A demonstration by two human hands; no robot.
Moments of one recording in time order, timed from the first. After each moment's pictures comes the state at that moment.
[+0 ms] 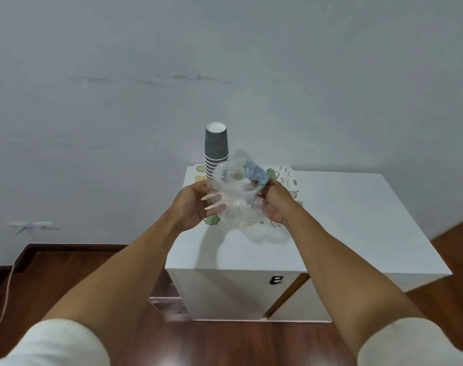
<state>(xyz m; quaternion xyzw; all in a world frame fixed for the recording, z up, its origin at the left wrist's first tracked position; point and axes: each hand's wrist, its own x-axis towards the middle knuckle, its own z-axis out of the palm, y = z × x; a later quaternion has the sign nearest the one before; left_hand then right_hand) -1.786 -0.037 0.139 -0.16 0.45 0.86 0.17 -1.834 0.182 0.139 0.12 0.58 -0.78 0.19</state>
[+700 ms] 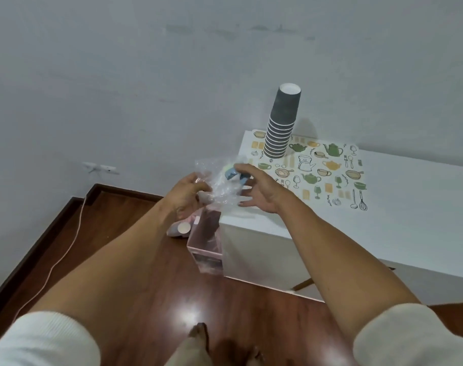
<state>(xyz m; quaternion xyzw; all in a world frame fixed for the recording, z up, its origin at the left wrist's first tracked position) -1.690 -0.166 0.083 -0.24 0.54 0.81 0.07 -1.767 0.036 0.110 0.01 0.62 -0.66 0.42</state>
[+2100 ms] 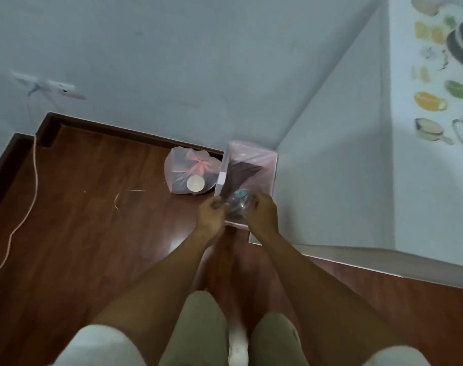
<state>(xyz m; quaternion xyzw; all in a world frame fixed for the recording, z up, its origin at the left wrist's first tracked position) -1.707 -0.287 -0.318 -0.42 0.59 0.68 0.11 -1.747 -0.161 -0.318 0.06 0.91 -0.39 0.14</state>
